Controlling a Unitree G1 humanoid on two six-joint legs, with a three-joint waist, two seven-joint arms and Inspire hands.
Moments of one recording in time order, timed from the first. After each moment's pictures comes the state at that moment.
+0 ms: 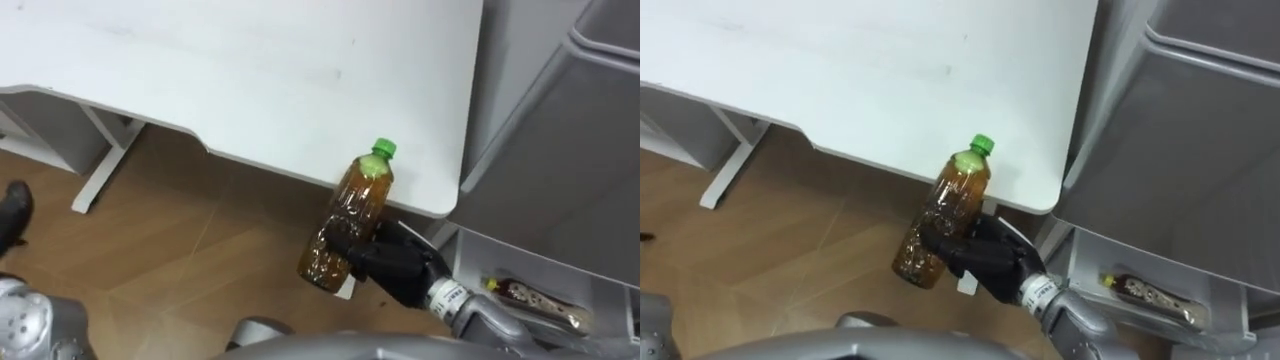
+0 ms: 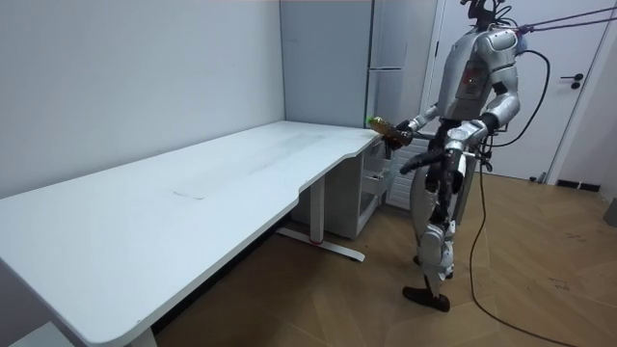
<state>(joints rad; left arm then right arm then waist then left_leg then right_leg) 0.39 0.25 0.25 0.32 -0.70 -0.27 0.66 0.31 -0.28 0.35 0.31 0.68 0.04 0.50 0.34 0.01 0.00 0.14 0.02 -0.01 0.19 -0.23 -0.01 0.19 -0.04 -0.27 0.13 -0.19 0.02</state>
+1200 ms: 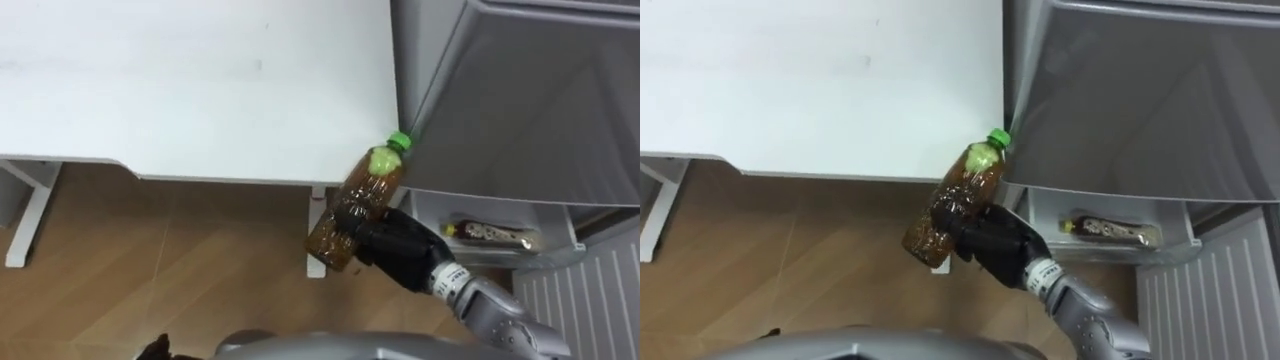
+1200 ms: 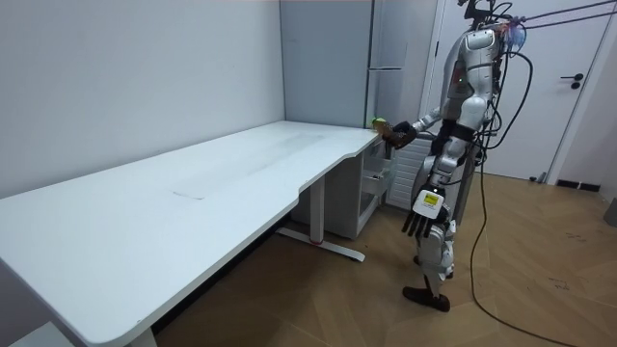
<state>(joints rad) 0.24 0.26 -0.14 1.04 -0.23 0.07 0.07 0.22 -0.33 0.33 0.38 0.69 0.10 0.46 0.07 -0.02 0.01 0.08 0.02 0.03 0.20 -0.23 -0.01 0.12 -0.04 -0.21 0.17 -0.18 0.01</state>
